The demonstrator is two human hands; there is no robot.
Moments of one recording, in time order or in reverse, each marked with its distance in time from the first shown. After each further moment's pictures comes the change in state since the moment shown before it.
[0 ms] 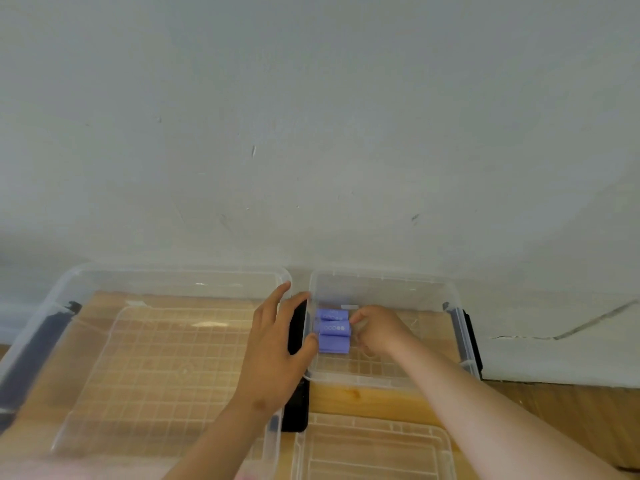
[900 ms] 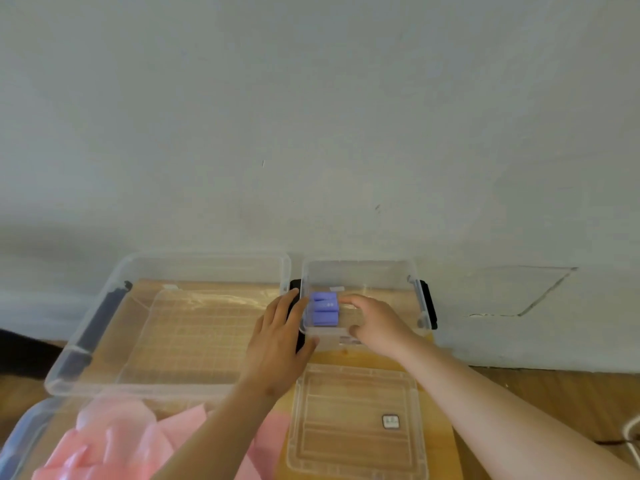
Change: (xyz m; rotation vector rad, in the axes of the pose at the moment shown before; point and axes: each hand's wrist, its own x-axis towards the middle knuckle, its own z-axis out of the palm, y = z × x) left_hand -0.071 0.049 -0.019 0.489 -0.084 0.079; right_hand -0.127 0.008 -0.017 -0.060 0.087 -0.353
